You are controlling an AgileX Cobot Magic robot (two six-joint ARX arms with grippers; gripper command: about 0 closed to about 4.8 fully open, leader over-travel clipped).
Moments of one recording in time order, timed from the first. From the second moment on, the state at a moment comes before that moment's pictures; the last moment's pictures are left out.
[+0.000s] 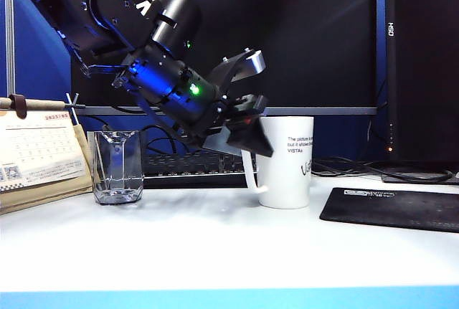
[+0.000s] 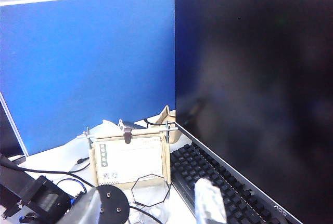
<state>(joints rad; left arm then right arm) -0.64 1.89 1.10 0.25 0.26 0.11 0.15 1.36 1.60 -0.36 -0.96 -0.11</state>
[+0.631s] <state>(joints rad) -0.64 1.83 1.10 0.09 0.15 0.10 0.15 1.36 1.60 -0.36 -0.96 -0.11</state>
